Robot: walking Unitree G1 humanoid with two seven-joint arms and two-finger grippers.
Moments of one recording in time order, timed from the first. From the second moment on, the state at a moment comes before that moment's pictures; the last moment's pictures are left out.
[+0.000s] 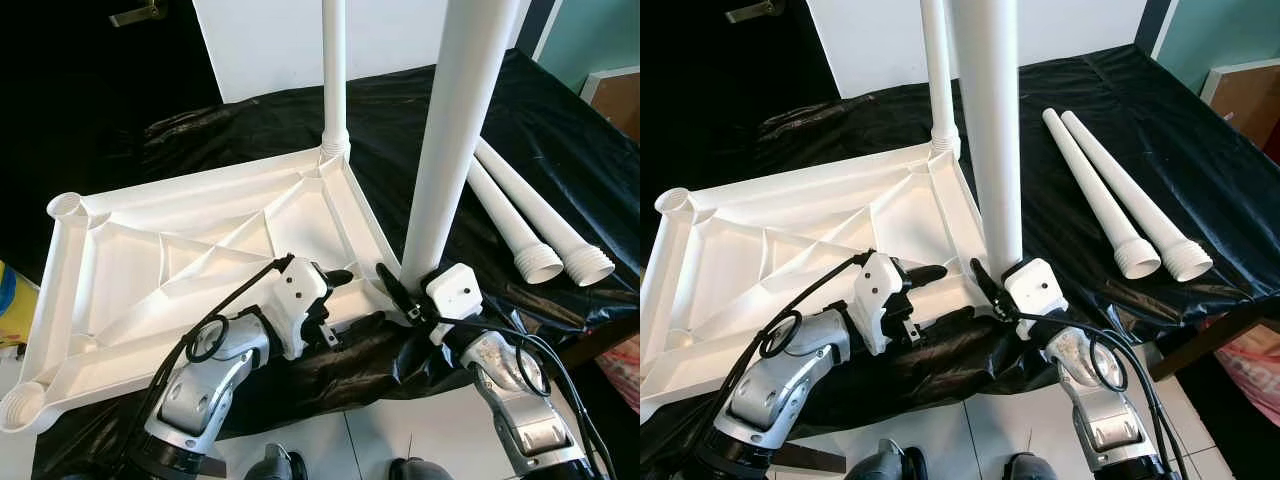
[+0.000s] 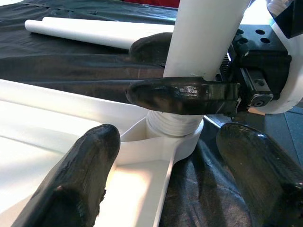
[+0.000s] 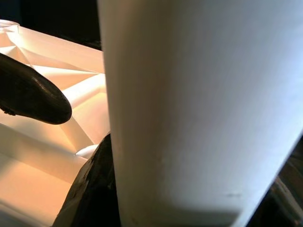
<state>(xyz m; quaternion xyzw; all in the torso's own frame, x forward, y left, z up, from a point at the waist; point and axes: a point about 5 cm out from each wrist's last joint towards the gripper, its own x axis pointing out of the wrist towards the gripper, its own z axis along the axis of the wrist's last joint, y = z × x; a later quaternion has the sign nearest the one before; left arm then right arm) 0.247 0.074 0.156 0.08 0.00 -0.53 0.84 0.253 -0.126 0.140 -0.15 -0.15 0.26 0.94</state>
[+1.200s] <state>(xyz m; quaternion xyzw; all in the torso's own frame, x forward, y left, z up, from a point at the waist) 0.249 0.077 0.159 0.09 0.00 -0.53 0.84 0.252 -0.125 0.137 -0.13 -0.15 0.26 0.95</state>
